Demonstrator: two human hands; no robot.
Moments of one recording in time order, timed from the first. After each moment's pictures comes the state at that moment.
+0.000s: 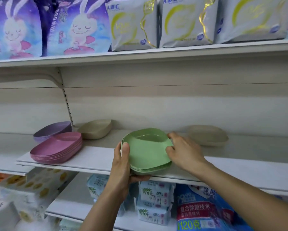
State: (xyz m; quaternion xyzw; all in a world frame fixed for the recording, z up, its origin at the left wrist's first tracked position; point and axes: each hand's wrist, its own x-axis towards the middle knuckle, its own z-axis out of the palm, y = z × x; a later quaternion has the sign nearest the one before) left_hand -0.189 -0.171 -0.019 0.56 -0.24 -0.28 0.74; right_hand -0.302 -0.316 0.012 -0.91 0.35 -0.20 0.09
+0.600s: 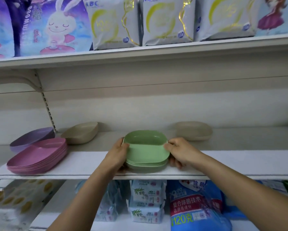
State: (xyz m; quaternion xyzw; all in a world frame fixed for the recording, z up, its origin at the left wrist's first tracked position) left_hand -0.139 -0.214 -0.015 0.75 -0.37 -0.21 0.51; right_hand -0.323 -0.335 -0.003 -0.81 0.35 -0.16 0.44
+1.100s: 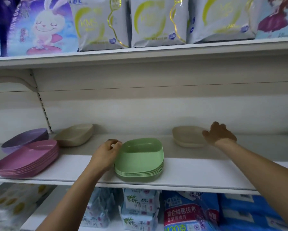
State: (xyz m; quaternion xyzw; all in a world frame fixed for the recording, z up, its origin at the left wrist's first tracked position) left_hand -0.118 -0.231 -0.014 0.81 -0.38 -0.12 0.44; right_hand -0.381 -0.476 0.017 -0.76 0.61 -0.16 0.14
